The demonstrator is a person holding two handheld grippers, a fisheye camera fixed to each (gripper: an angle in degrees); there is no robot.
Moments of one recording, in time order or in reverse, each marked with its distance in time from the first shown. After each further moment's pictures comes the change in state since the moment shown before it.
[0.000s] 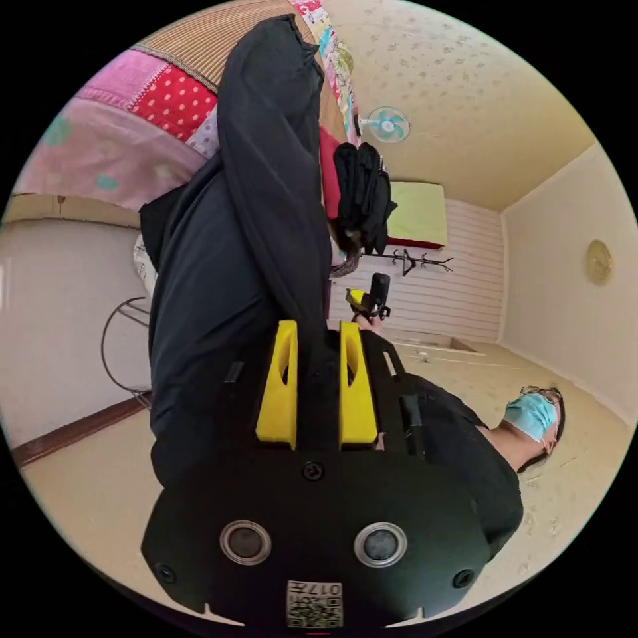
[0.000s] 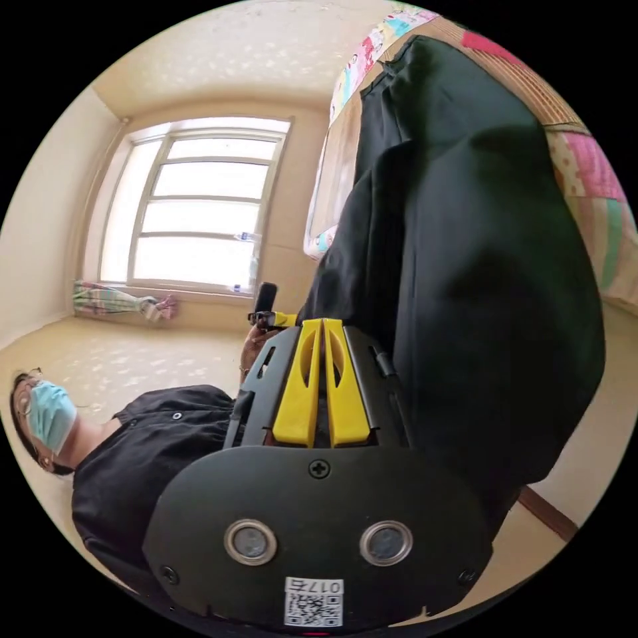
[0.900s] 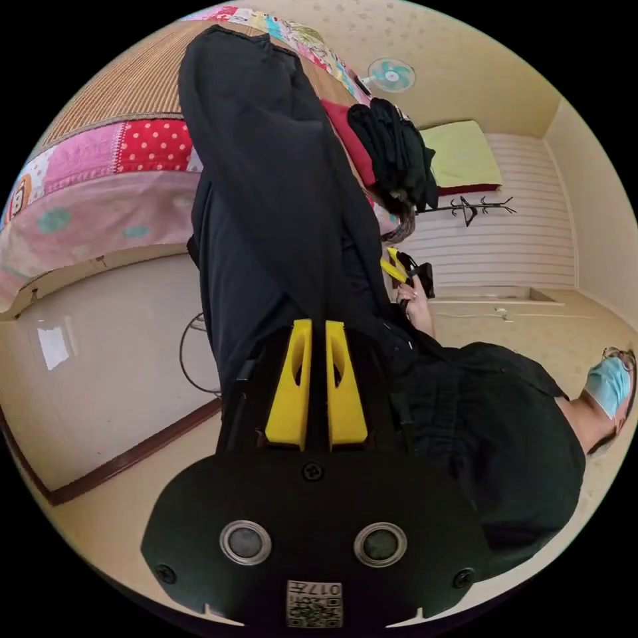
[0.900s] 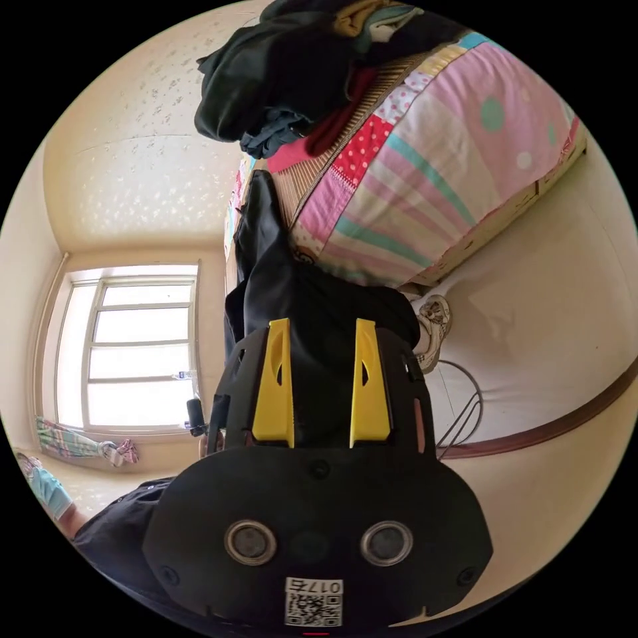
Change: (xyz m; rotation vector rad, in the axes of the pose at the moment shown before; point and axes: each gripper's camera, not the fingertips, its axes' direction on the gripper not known) left arm -0.015 -0.020 0.086 -0.144 -0.295 0.197; right arm 0.092 0.077 -0.122 0.558 0.255 0.398
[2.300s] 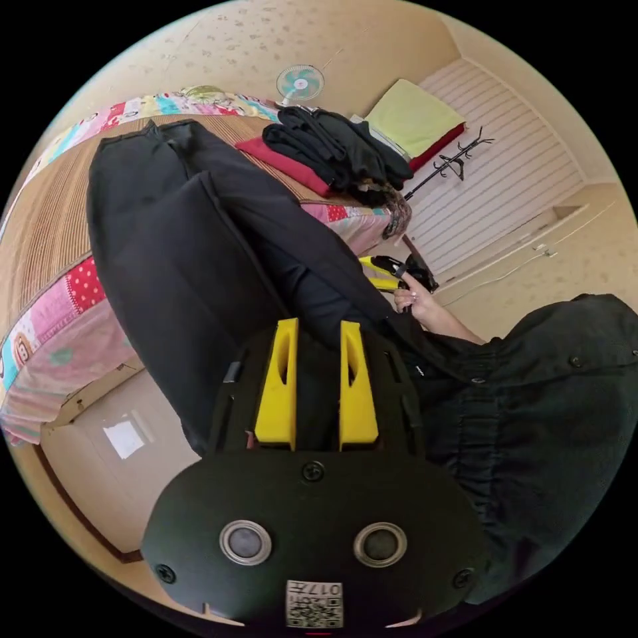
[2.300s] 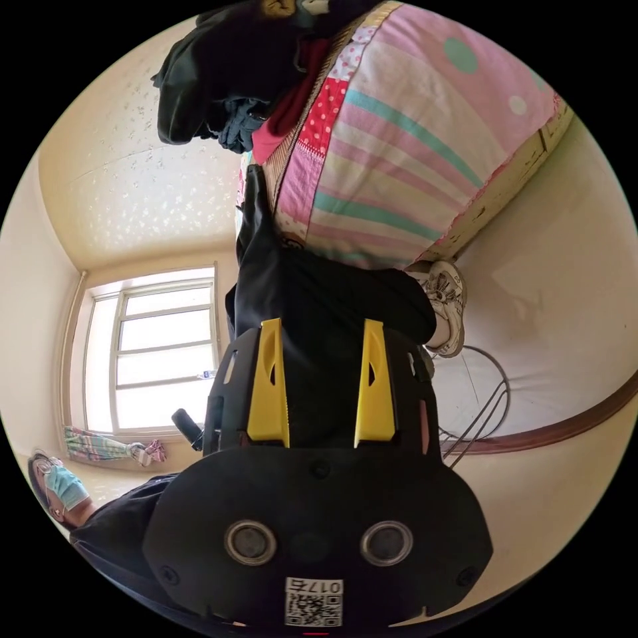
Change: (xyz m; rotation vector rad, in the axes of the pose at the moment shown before) left arm 0.042 0.036 0.212 0.184 -0.379 0.336; right arm 0.052 0.014 0.016 -0.043 -0.130 0.069
